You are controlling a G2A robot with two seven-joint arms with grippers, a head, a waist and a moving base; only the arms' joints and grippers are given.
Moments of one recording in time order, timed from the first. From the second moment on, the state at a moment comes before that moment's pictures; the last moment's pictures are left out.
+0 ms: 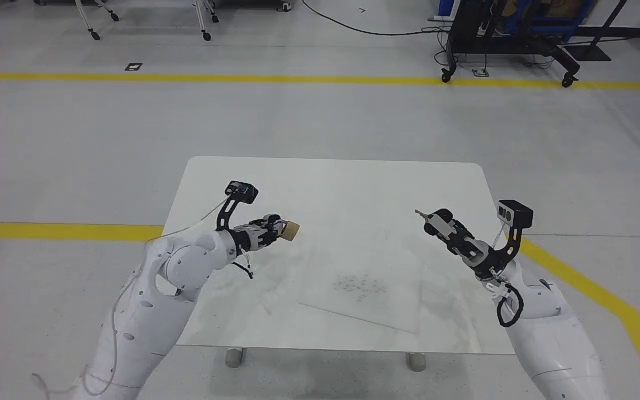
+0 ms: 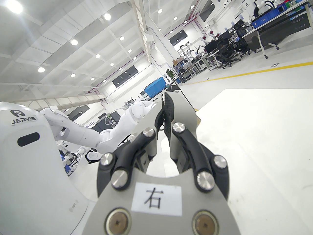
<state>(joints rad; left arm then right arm) 1.20 -1.09 -1.21 -1.61 0.49 -0.21 -0.79 -1.49 -1.07 1.51 -1.45 0.26 -1.01 0.67</state>
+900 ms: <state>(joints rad) 1.06 -1.12 -1.20 -1.33 -0.36 -0.13 -1.19 -1.22 -1.18 1.13 -1.35 0.32 -0.99 0.43</state>
